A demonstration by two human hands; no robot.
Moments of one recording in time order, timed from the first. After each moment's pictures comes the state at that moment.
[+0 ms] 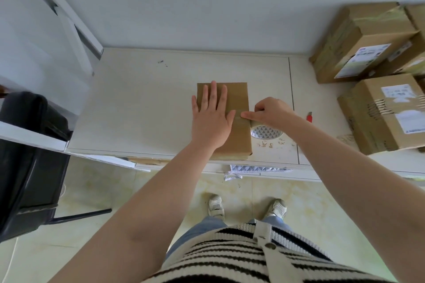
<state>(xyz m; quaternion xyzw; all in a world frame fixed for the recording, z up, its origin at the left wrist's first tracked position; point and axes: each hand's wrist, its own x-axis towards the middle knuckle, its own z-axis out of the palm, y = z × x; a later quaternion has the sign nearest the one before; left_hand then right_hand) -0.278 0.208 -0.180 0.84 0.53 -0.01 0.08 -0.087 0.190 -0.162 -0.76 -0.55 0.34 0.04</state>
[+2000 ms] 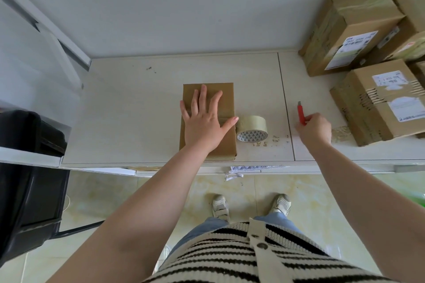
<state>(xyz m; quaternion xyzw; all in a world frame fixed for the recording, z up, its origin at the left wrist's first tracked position) -0.269 0.207 -0.180 0.84 0.54 0.02 0.09 -0.012 0.110 -0.200 -0.92 -0.28 0.23 0.17</state>
